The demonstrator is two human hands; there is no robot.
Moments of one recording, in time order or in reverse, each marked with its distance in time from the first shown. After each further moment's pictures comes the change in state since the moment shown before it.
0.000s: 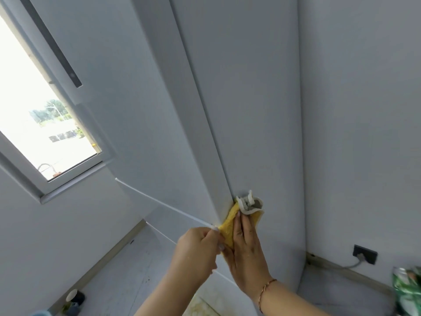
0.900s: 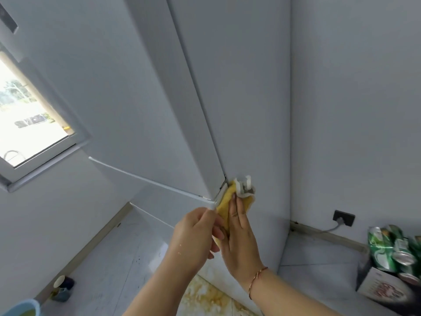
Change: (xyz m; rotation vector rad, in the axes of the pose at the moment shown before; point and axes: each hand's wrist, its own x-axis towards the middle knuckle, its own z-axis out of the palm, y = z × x) left_hand 0.001 -0.026 0.027 -0.220 -0.122 0.034; right_hand -0.029 0.000 0.014 0.080 -0.027 0.188
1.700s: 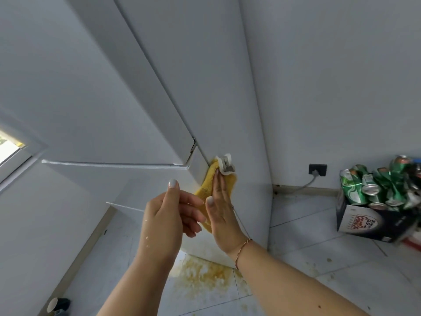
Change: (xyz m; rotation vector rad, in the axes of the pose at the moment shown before) left_hand -0.009 -0.033 -0.007 -0.200 -0.091 0.186; right_hand -0.028 -0.008 0.015 0.484 0.005 0.276
